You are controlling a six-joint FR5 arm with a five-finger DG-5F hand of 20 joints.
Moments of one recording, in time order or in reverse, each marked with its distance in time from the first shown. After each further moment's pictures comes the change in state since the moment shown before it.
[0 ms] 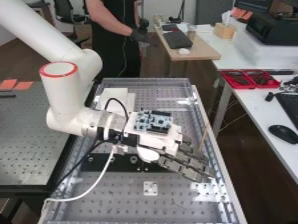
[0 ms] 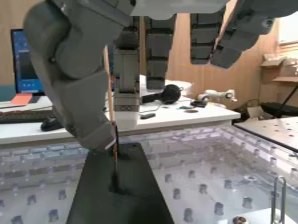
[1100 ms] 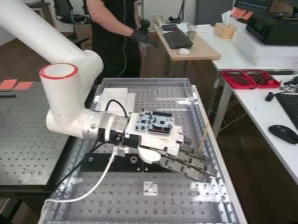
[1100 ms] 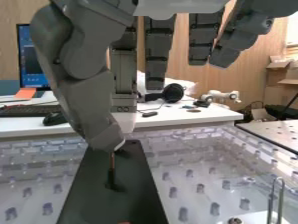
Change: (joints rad) arm -0.010 -0.010 0.013 -0.007 -0.030 -0.029
